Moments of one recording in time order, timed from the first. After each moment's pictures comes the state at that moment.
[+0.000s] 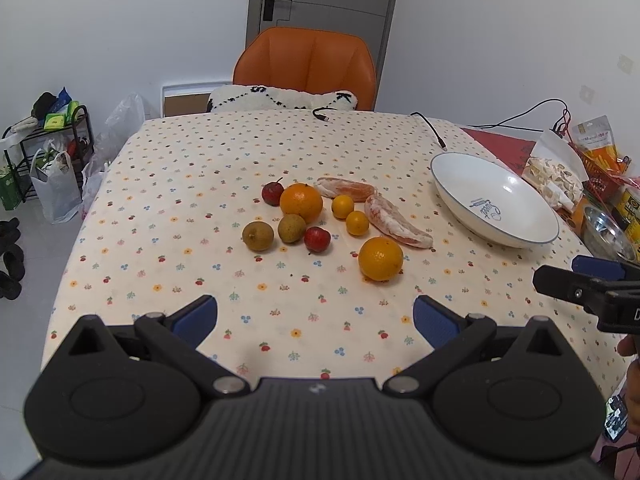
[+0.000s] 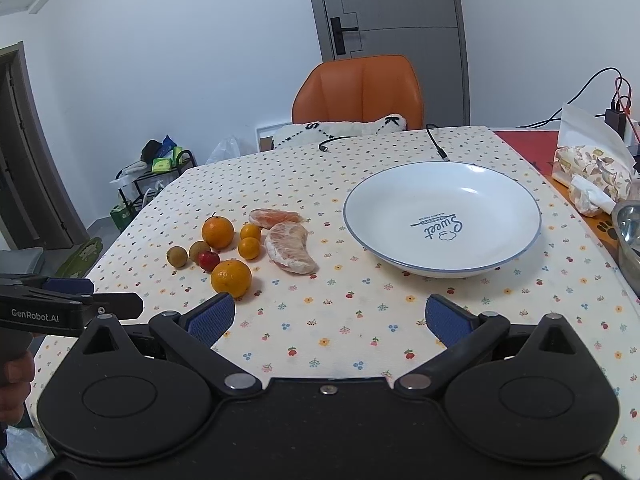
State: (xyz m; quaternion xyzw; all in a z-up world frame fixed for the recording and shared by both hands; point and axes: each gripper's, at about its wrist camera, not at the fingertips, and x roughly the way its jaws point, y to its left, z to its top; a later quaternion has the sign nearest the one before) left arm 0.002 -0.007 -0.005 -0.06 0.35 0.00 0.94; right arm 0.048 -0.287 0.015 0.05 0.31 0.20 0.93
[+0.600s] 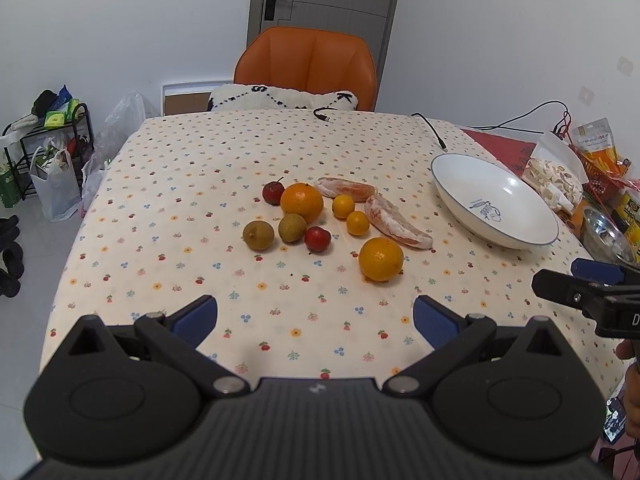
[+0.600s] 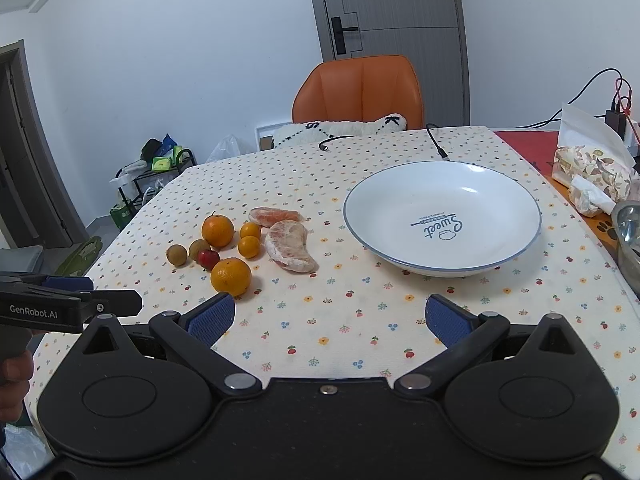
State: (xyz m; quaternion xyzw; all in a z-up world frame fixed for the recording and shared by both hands) left arm 0.002 -0.007 -0.006 -0.06 0.35 0.00 0.94; right arm 0.047 -0.286 0.015 0.05 0.31 0.20 0.93
